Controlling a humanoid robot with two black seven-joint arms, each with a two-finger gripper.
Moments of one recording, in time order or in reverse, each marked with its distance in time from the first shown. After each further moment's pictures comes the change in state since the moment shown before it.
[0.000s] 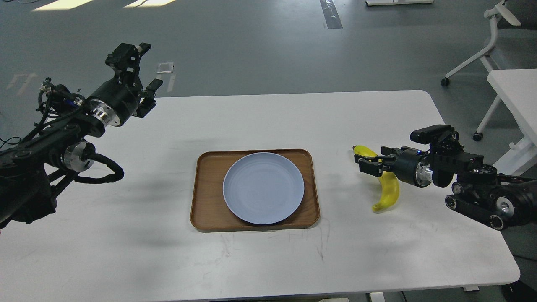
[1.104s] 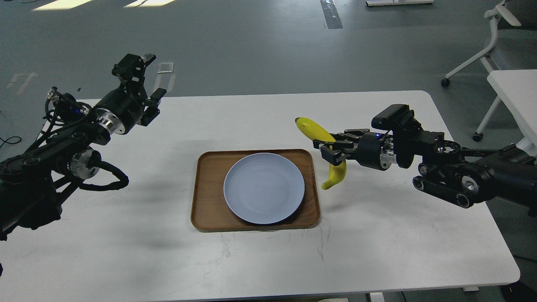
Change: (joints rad) left arm 0.018 -0.035 0.011 0.010 0.013 0.006 0.000; right arm 0.241 0.203 -0.200 -0.049 0.004 -0.070 0.210
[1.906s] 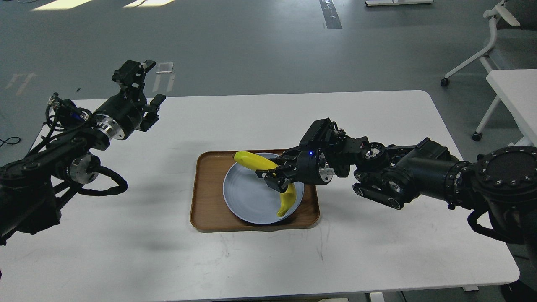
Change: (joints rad) left arm 0.024 0.004 -0.002 -0.001 0.000 0.000 -0.002; right arm 0.020 0.298 -0.158 -0.184 0.046 0.004 0.046
